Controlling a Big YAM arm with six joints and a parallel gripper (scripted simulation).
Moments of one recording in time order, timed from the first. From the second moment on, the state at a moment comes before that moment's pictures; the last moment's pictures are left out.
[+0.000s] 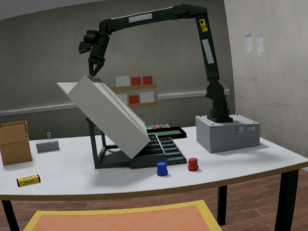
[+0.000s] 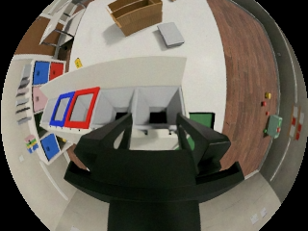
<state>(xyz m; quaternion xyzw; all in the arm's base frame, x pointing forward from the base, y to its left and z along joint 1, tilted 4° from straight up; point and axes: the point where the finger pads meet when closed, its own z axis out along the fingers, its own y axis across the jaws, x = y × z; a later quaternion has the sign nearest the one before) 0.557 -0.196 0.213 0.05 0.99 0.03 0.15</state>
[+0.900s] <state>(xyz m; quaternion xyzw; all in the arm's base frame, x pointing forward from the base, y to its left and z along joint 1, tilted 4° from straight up) 0.557 -0.196 0.213 0.05 0.99 0.03 0.15</state>
